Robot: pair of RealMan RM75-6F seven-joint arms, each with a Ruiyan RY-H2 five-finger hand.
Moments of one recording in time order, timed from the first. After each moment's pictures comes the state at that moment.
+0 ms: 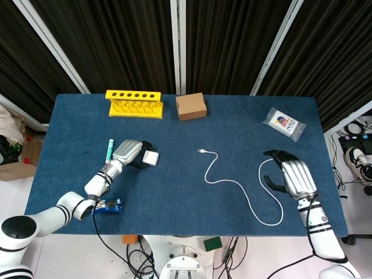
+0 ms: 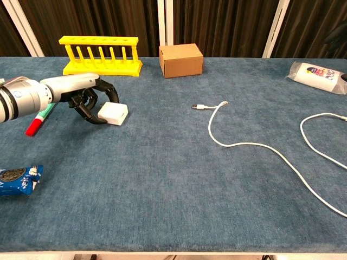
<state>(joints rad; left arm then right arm) -0.82 -1.71 -0.10 -0.91 1.42 0.76 -0.42 0.35 -1.17 0.11 -1.87 -1.35 1.28 -0.14</state>
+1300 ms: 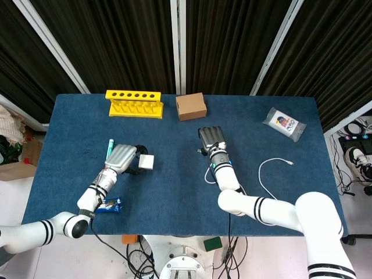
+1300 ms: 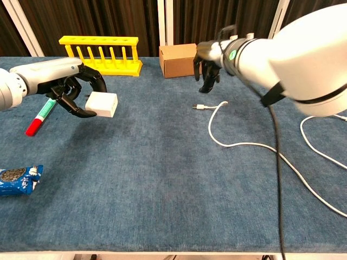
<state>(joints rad) -0.71 -1.52 -0.15 -1.42 1.15 0.89 0.08 1.17 -1.79 0.34 -1.23 -0.28 0.93 -0.93</state>
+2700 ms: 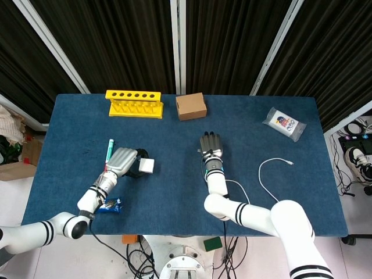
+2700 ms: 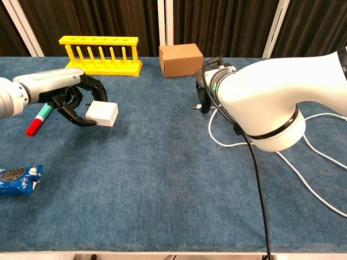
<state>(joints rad) -0.70 -1.53 -0.13 -1.39 1.19 0.86 0.03 1.20 -2.00 0.37 -0.99 -0.21 0.98 -1.07</state>
